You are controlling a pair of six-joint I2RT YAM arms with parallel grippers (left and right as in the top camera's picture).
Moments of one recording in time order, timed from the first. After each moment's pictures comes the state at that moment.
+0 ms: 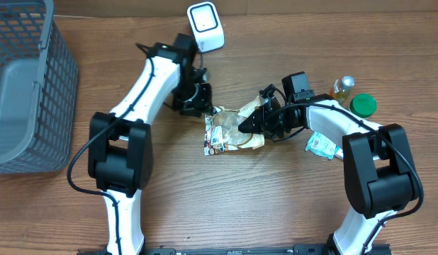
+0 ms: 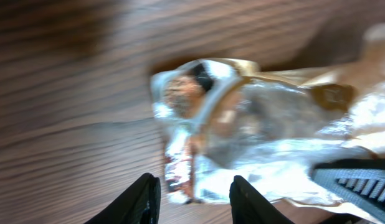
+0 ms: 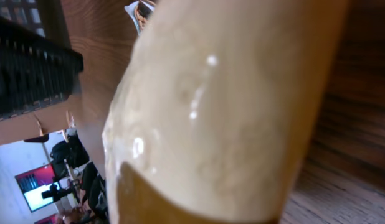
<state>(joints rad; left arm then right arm) -0.26 2.18 1.80 -1.19 0.39 -0.21 0.24 1.94 1.12 -0.45 -0.84 0.35</state>
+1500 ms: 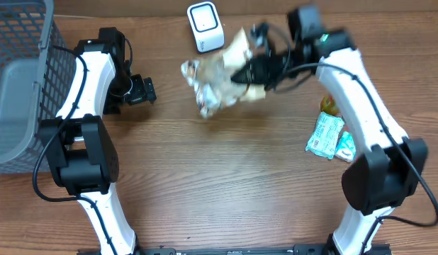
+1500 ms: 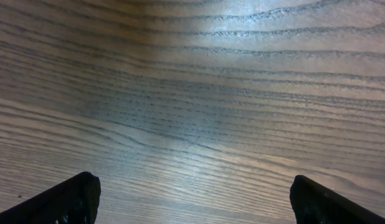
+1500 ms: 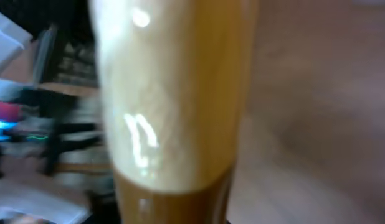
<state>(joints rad) 0.05 2.15 1.80 -1.22 0.05 -0.26 0.27 1.96 2.01 -1.13 -0.85 -0.05</state>
